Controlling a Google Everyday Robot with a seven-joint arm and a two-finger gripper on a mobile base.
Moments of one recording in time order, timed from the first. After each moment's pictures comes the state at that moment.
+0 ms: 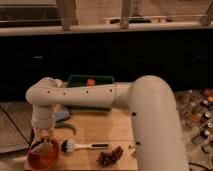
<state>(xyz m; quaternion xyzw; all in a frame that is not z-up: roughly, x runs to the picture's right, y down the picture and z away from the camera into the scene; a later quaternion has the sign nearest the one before) -0.293 0.229 0.662 -0.21 -0.46 -0.67 0.55</state>
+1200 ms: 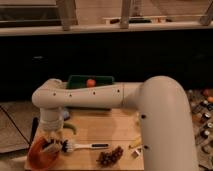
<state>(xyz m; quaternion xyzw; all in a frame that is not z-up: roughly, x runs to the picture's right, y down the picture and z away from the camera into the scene) -0.250 0.225 0.671 -0.23 -0.42 -0.67 0.57</state>
